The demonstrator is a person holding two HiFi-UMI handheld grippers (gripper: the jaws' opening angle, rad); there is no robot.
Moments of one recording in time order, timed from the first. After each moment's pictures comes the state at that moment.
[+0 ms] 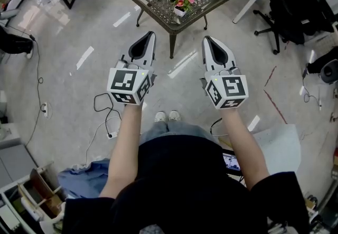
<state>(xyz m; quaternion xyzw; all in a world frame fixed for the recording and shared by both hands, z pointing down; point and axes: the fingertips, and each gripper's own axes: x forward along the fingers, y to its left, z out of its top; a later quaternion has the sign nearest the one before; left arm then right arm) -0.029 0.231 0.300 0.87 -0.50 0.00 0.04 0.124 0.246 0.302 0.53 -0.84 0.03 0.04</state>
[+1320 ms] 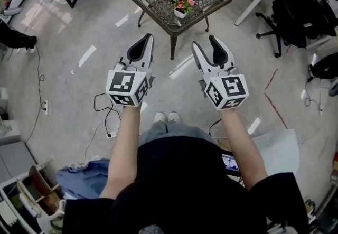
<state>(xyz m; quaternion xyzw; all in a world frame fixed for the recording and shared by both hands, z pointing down) -0.026 0.224 0.305 0.86 -0.51 0.01 0.05 0.122 0.236 0.309 0.49 -0.87 0.06 0.03</state>
